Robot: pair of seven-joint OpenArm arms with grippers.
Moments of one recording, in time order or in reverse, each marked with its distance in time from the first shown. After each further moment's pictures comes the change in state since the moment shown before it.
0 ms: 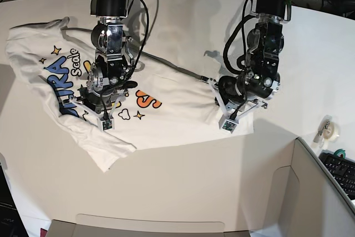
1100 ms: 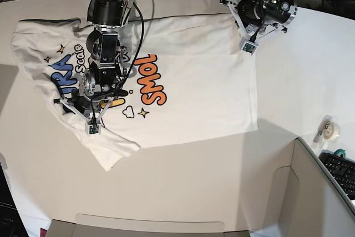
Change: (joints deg) left arm 32.3 -4.7 -7.2 17.7 0.2 0.0 5.4; right arm 3.1 0.0 4.8 -2.3 0.0 -3.7 0.1
